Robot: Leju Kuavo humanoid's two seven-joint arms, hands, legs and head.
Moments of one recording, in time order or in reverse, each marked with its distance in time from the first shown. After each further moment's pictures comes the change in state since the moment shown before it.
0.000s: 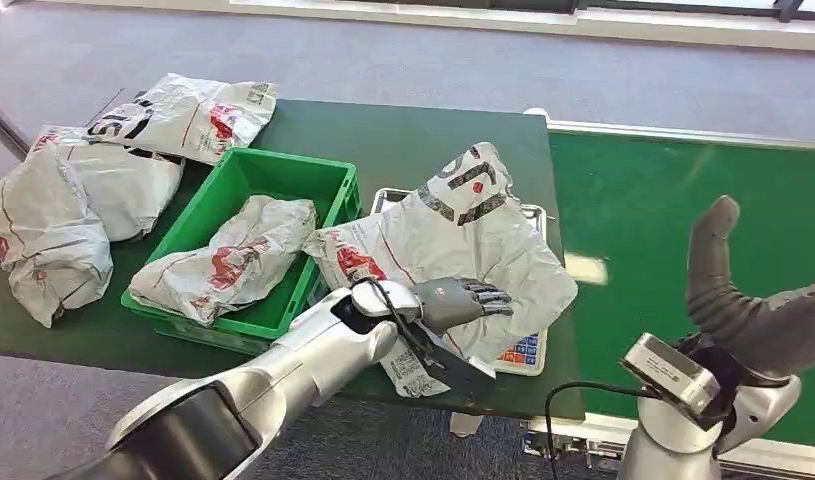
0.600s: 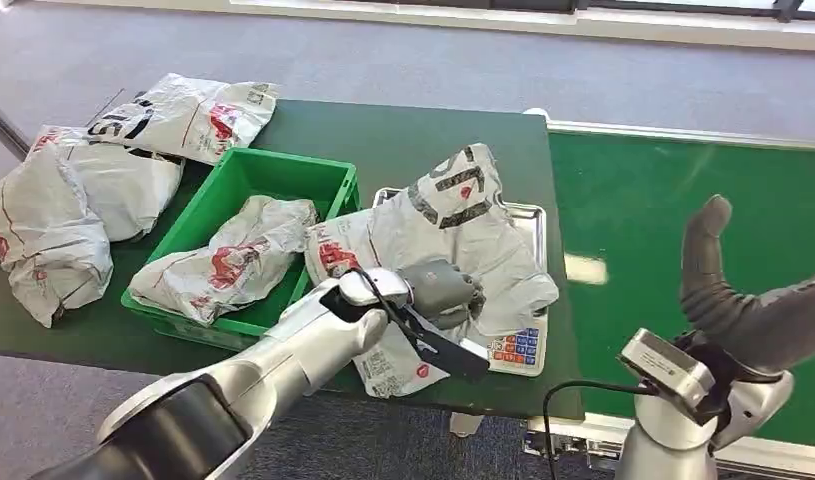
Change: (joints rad) left arm -0.014 0.042 0.001 -0.040 0.054 0.050 0.000; right arm -0.003 0.000 0.000 0.022 -0.005 0.000 0.000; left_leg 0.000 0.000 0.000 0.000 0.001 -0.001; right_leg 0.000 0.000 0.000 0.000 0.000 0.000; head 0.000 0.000
